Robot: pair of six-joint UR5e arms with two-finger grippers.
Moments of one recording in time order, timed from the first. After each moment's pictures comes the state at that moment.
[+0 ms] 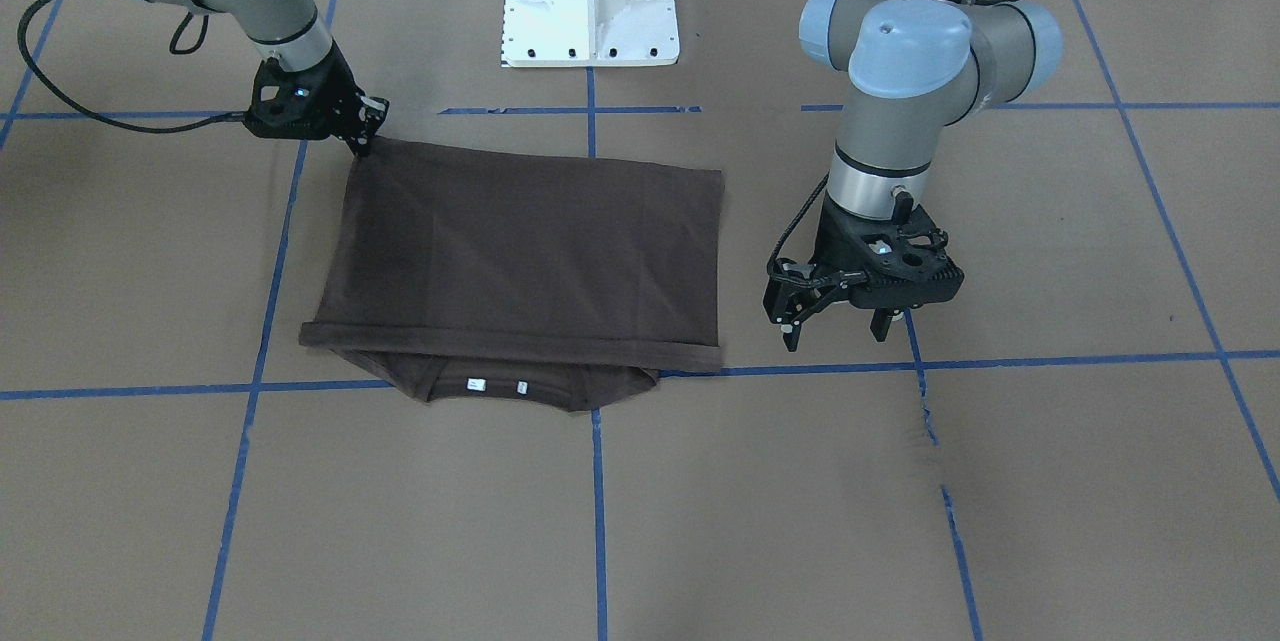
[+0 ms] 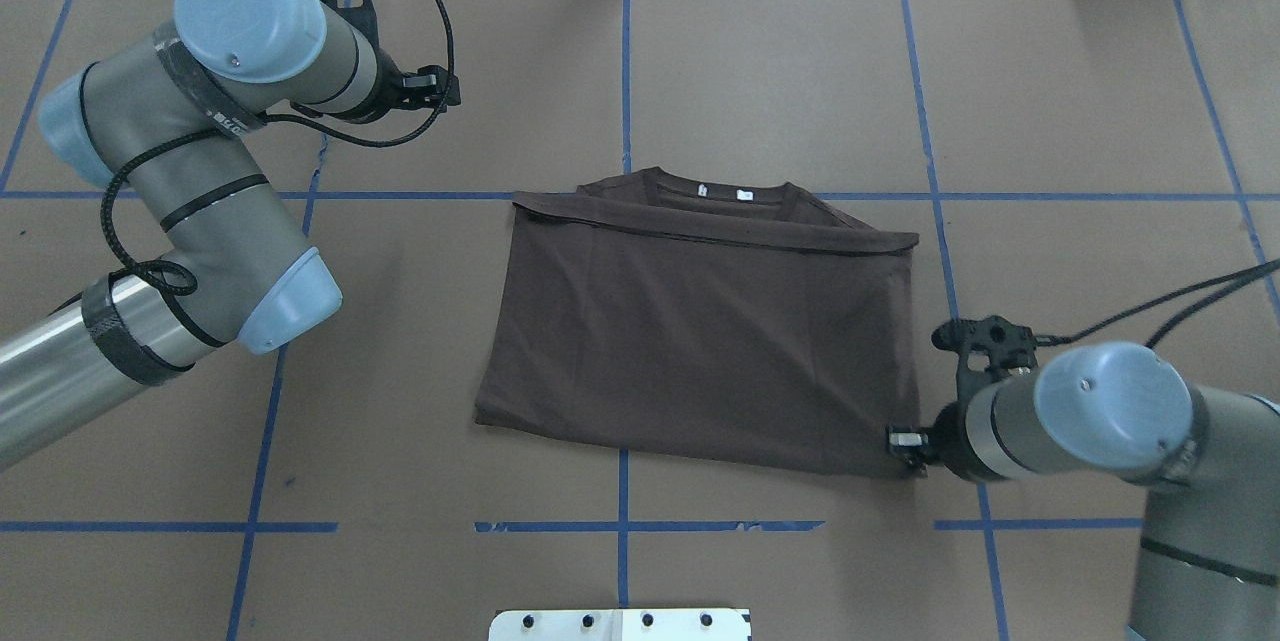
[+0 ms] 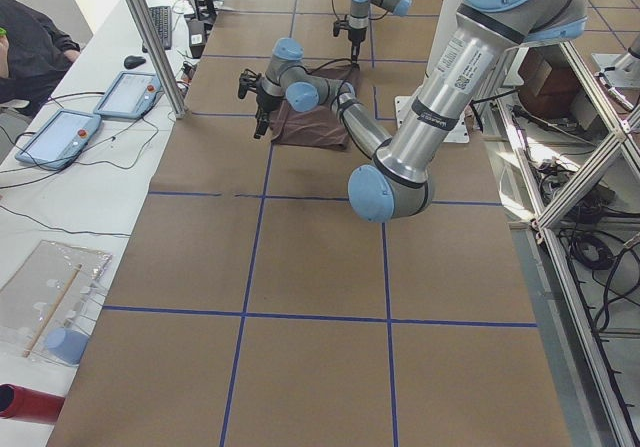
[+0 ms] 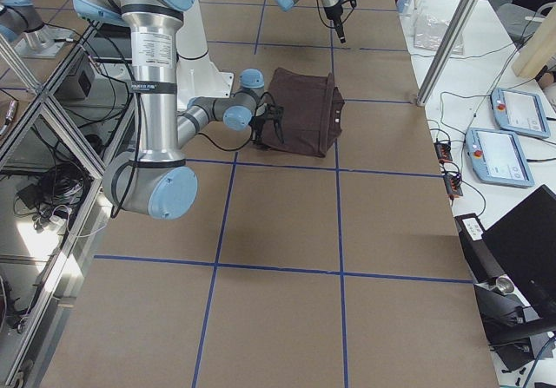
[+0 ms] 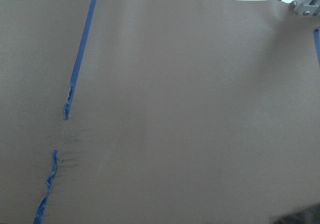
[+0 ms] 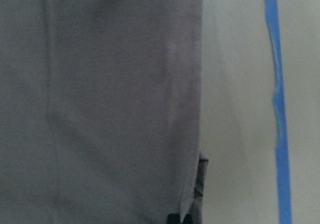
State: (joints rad) left arm -0.78 -2.16 -1.66 -1.76 -1.72 -1.14; right arm 0.33 -1.65 2.11 -1.25 1.82 1.43
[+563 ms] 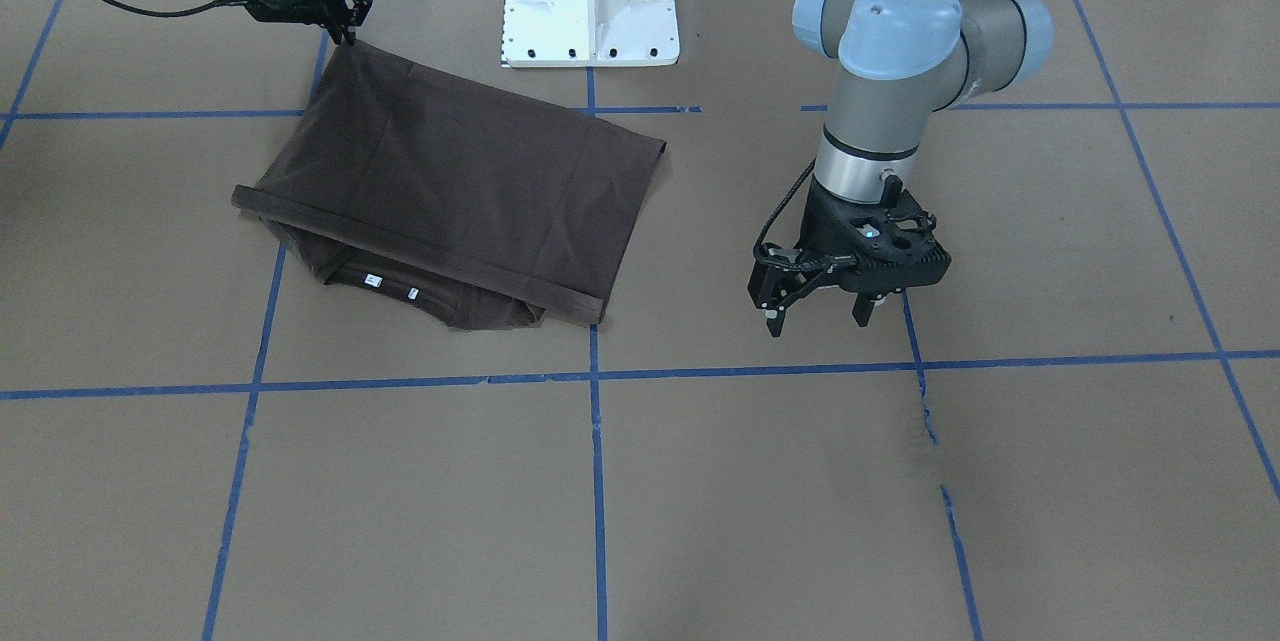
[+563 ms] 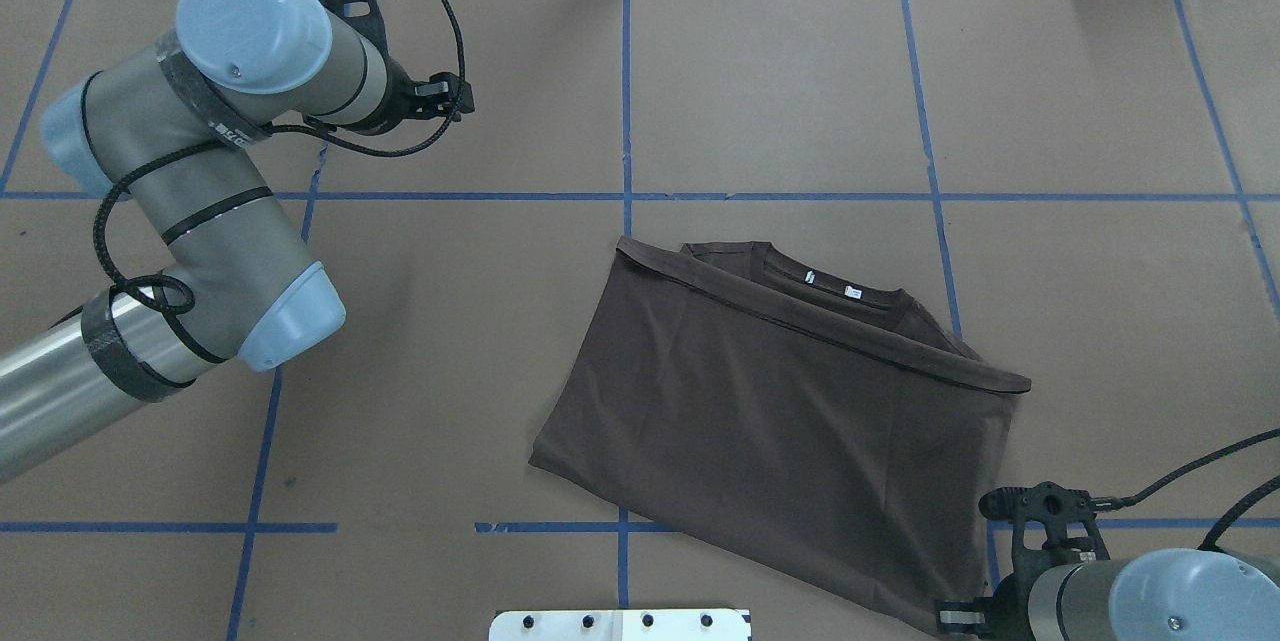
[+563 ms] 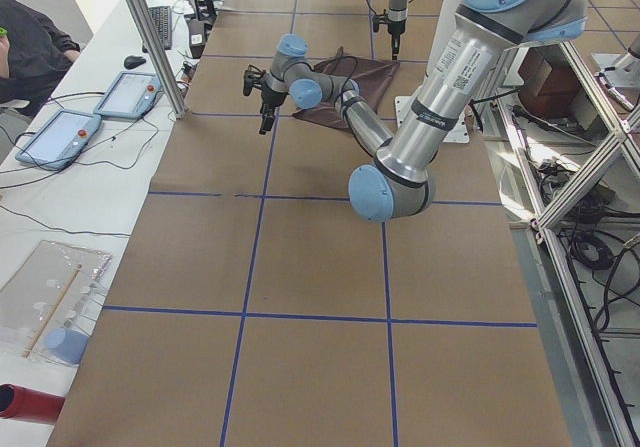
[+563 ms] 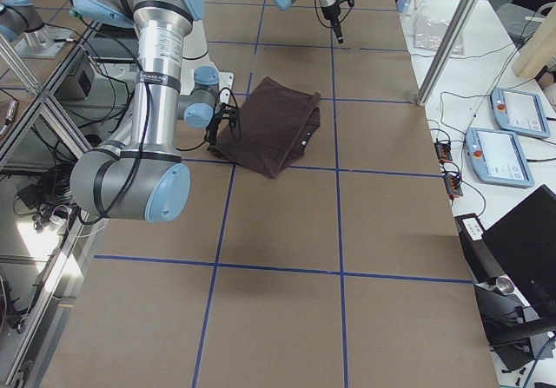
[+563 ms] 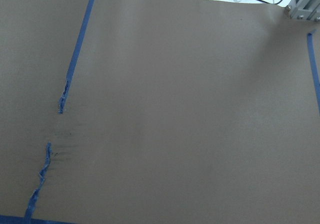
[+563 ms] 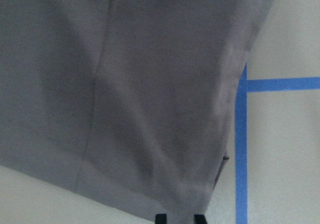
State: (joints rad) left arm -0.75 -2.16 -1.71 -1.74 -1.74 -1.21; right arm 0.03 -1.82 2.28 -1.25 1.66 1.62
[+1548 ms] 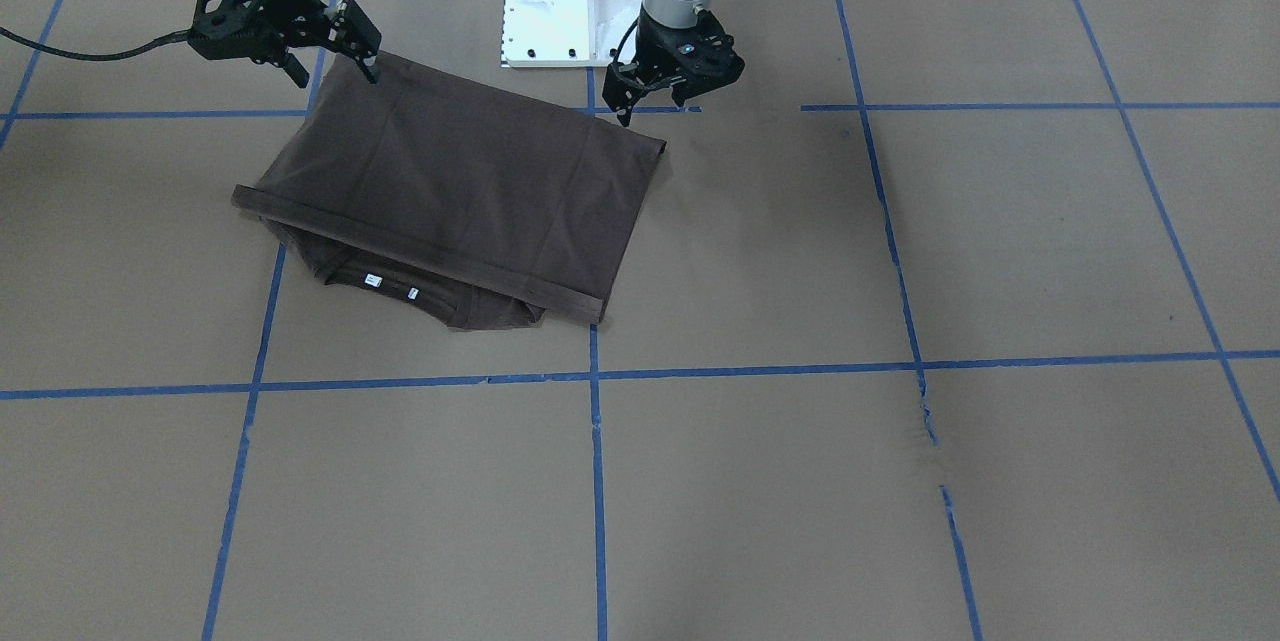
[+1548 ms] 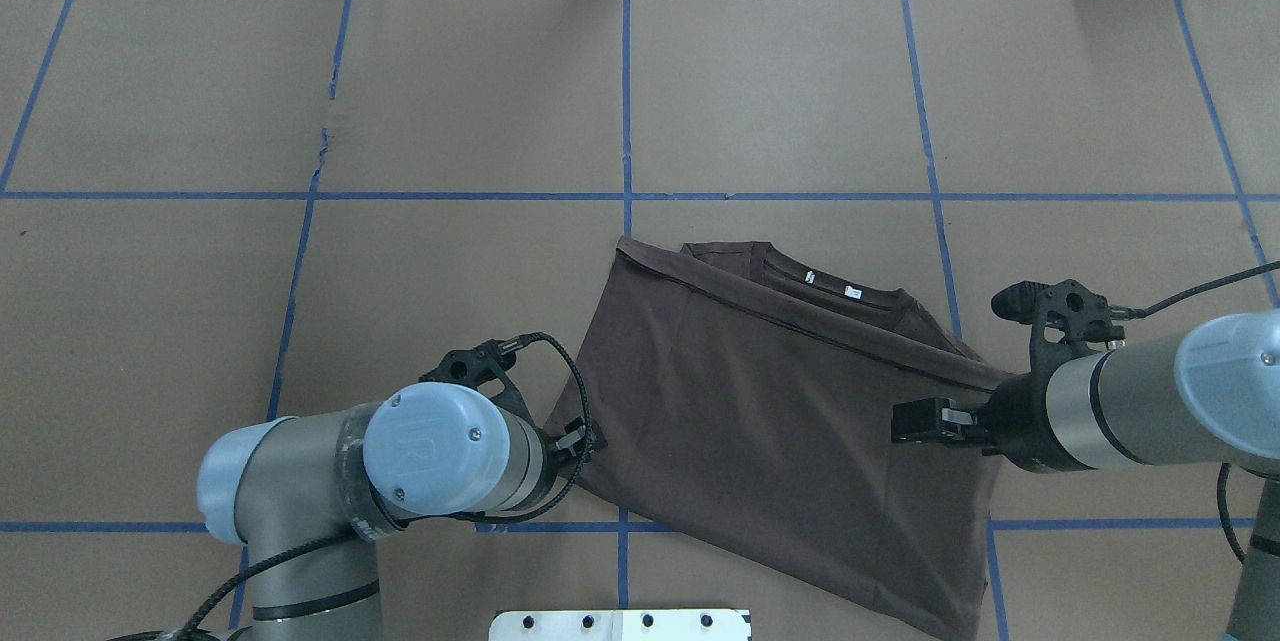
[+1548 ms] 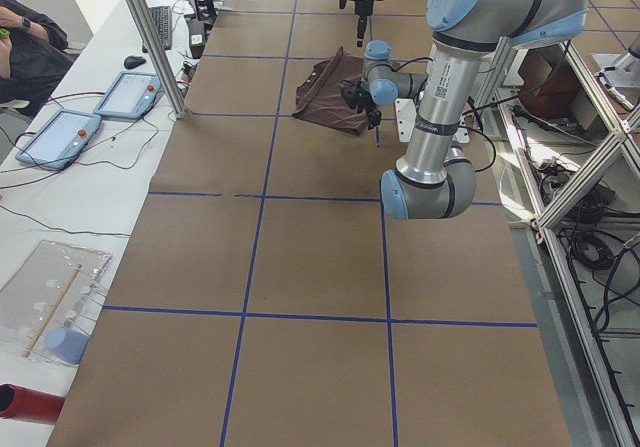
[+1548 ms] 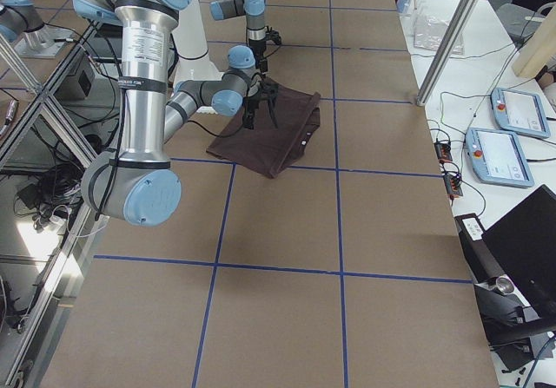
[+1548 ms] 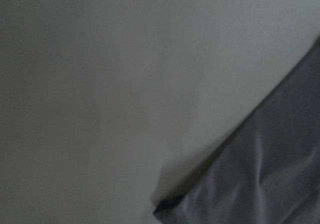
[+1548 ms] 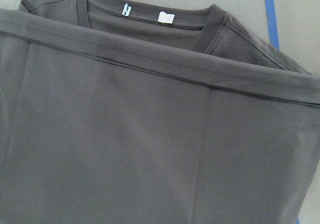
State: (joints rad) left arm -0.23 -2.11 -1.87 -1.65 -1.70 -1.91; right arm 0.46 -1.66 2.27 -1.25 1.89 1.42
